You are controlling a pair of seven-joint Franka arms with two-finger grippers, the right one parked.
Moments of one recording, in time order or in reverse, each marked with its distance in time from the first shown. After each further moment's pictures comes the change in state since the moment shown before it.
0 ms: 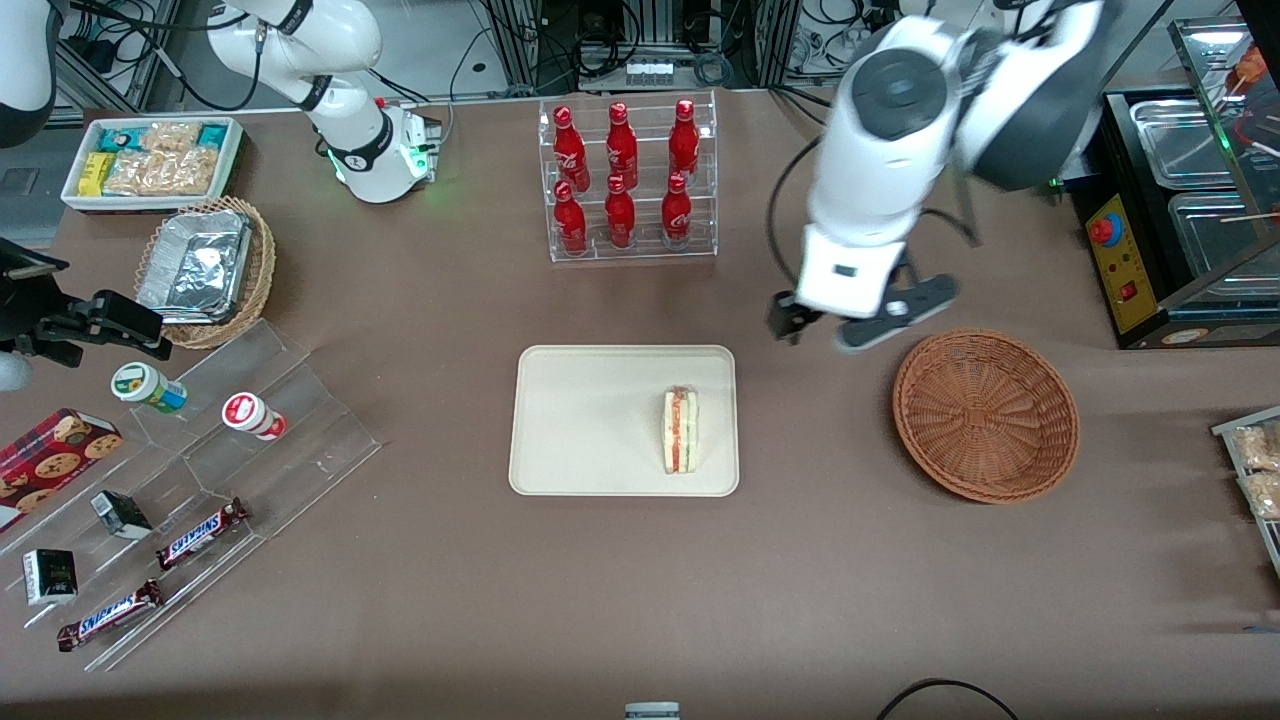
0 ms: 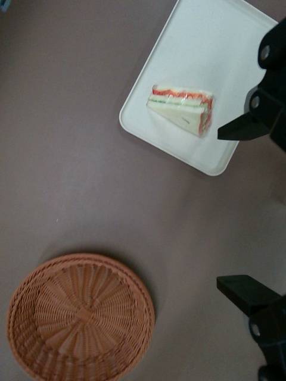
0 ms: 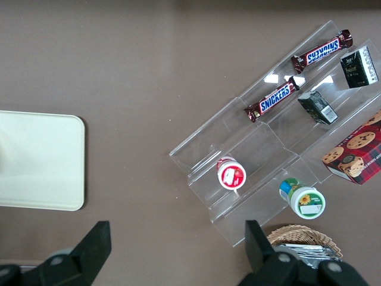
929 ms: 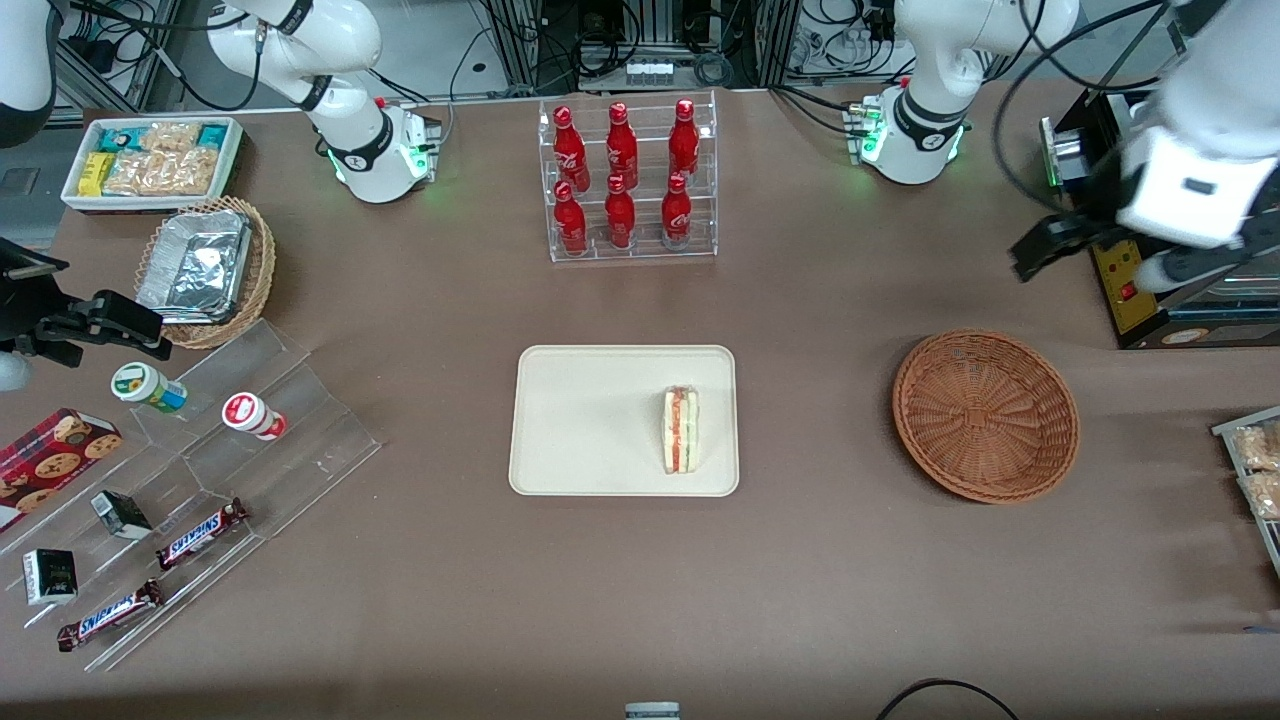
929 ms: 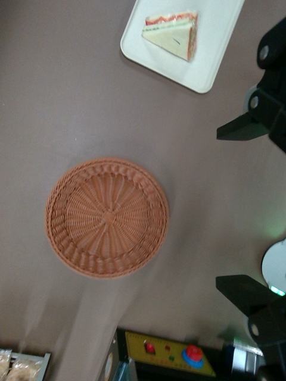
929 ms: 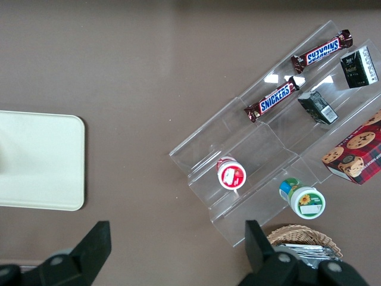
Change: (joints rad) arm 0.371 -0.208 -0.006 -0.008 -0.027 -0.227 0.499
